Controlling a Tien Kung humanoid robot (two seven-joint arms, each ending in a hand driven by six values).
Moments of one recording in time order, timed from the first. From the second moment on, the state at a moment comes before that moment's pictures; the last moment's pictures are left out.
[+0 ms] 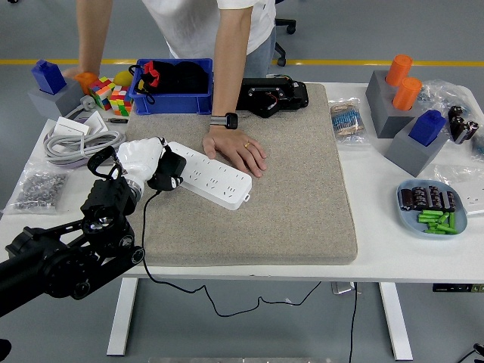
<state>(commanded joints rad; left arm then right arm) -0.66 0.26 -0.48 -1.09 1.90 0.34 0.65 0.18 -0.17 1.63 0.18 -1.33 -0.10 -0.11</state>
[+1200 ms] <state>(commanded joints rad) -0.65 0.27 -0.51 -1.12 1.86 0.31 0.65 0.17 -0.17 1.64 0.18 -1.32 -0.10 -0.11</state>
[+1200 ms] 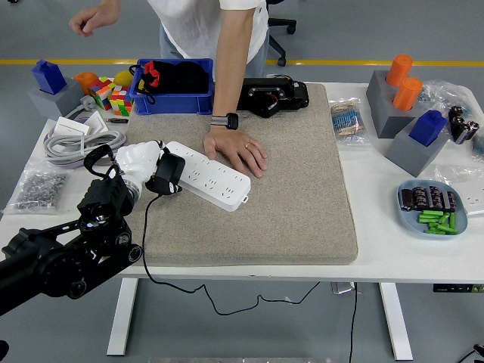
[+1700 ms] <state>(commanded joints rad) -0.62 0.28 -0.56 -1.16 1.85 0.35 0.64 0.17 -0.17 1.63 0.18 -1.32 -0.10 -0.11</state>
